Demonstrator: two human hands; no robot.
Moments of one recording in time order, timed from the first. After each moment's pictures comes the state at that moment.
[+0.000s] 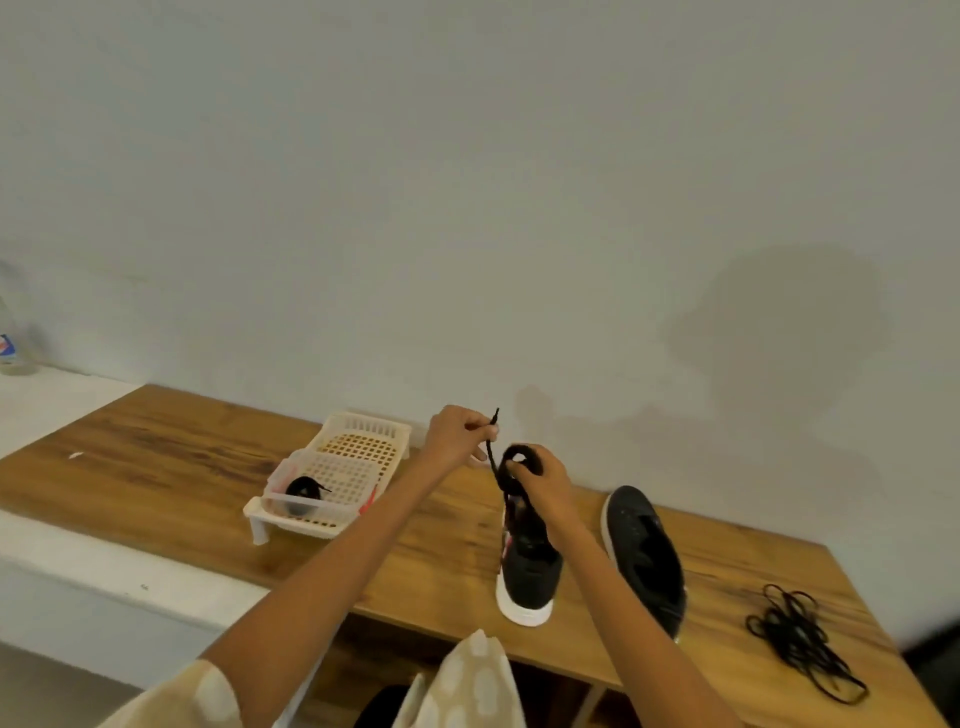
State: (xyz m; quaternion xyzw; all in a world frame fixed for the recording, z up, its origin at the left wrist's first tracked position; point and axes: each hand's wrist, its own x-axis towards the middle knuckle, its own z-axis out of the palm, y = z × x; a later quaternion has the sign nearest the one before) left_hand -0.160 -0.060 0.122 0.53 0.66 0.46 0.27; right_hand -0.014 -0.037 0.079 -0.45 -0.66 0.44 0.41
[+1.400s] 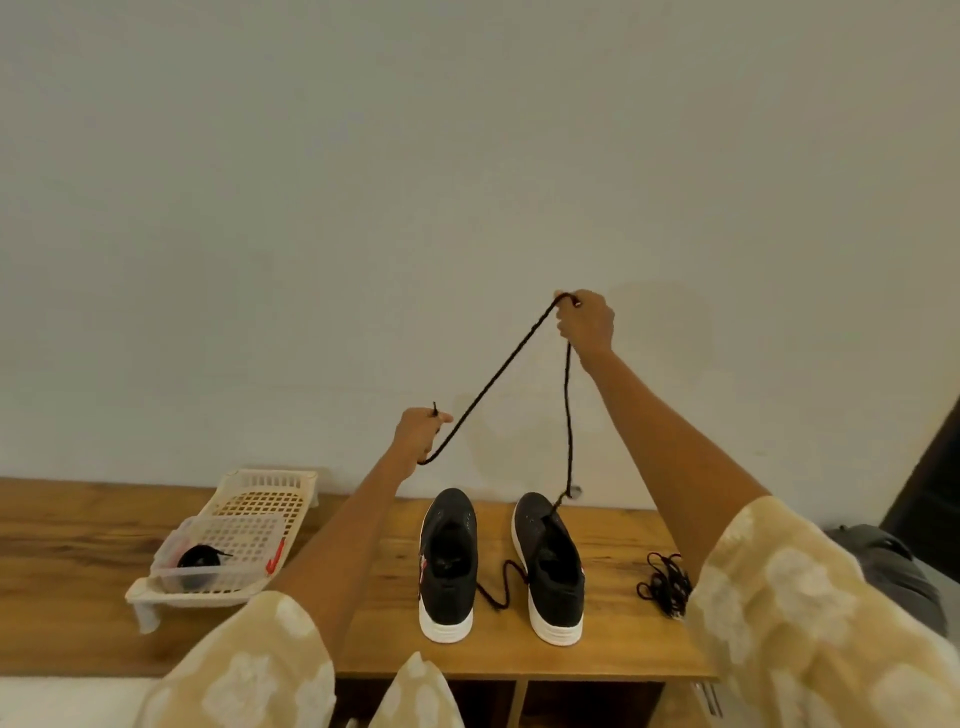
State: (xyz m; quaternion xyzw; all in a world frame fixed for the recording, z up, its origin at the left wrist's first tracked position) left_hand -0.100 -0.010 0.161 0.47 0.62 0.49 0.40; right_hand 0.109 0.040 0.307 -0.55 -0.61 0.16 0.55
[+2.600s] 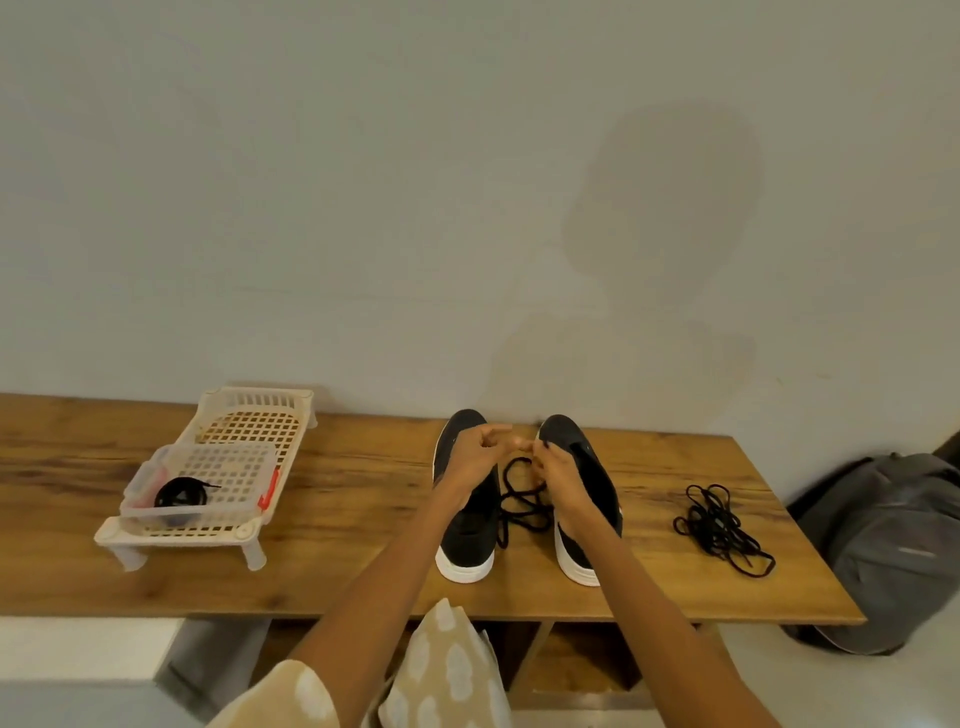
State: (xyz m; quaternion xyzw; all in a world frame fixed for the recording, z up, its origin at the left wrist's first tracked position) left_hand -0.050 0.007 0.011 0.51 0.58 0.44 0.46; right_hand 0.084 -0.005 0.021 -0.59 -0.52 0.49 0.38
